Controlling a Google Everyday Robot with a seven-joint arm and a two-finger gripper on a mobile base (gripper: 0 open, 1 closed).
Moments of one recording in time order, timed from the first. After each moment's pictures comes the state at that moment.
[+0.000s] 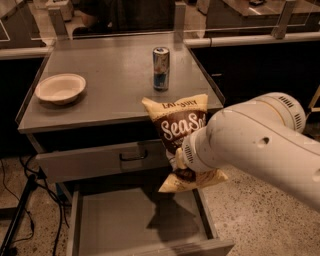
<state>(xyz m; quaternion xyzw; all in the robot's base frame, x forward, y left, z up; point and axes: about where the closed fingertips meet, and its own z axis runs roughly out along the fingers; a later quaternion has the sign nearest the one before) 0.471 -0.078 0.798 -0.16 0.95 0.08 0.27</state>
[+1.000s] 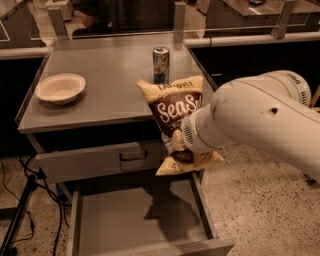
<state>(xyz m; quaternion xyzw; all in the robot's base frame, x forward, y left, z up) 0.498 -0.068 0.832 -0.19 0.93 0.10 0.29</state>
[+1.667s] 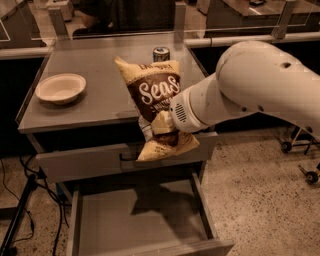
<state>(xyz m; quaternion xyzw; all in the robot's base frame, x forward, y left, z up) 0.514 -0.018 0.872 -0.26 0.90 0.21 0.30</state>
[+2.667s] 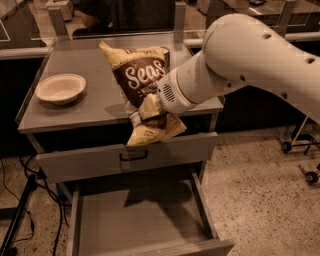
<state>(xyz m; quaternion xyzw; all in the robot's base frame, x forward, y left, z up) 0.544 0.007 0.894 -0.29 0.88 0.23 0.30</state>
